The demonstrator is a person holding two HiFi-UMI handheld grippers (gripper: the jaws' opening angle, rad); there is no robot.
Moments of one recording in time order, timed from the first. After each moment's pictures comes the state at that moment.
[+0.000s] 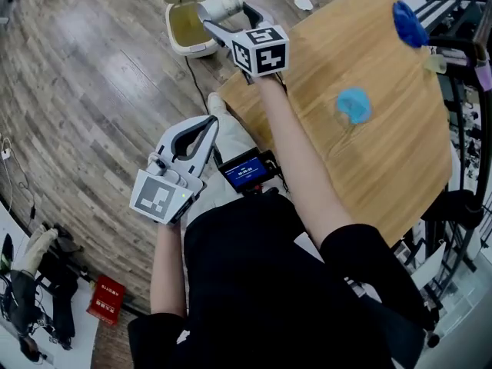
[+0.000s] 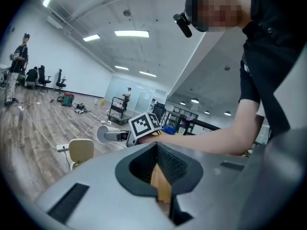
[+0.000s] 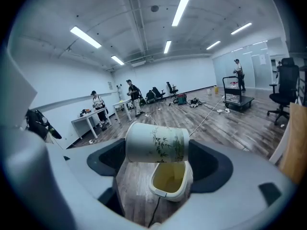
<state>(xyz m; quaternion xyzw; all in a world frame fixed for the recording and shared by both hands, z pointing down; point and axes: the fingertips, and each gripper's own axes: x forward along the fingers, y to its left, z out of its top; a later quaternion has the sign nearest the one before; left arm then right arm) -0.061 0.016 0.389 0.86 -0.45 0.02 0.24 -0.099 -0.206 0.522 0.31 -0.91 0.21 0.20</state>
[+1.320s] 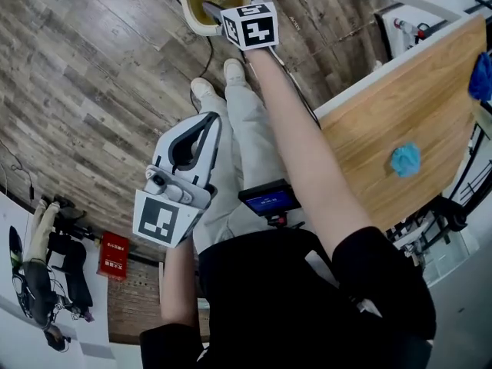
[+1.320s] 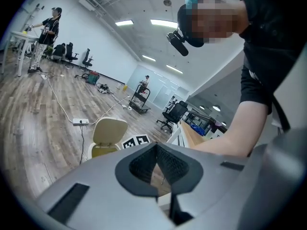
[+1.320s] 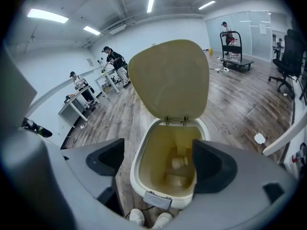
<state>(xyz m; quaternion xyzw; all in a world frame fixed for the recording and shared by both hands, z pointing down) -0.209 -0.102 0.576 0.78 -0.50 0.03 0.36 -0.229 -0.268 0.861 0.30 -0.83 0.32 0.35</state>
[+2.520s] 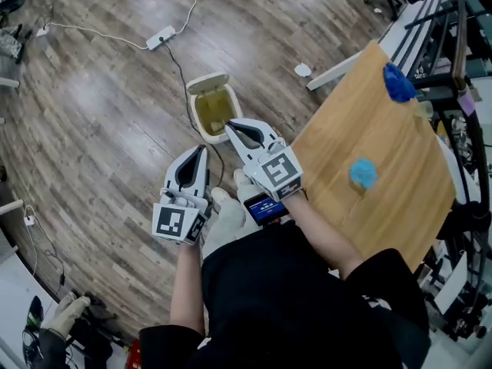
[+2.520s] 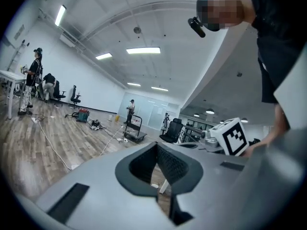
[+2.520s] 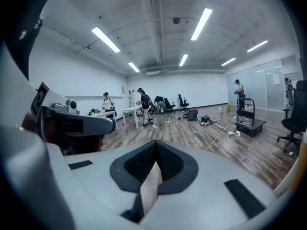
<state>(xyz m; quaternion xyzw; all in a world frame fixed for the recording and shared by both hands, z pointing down) -0.235 -0.134 0.375 0.83 -0.53 -0.03 0.17 -0.194 -0.184 0.415 0.27 -0.95 0.10 0.14</state>
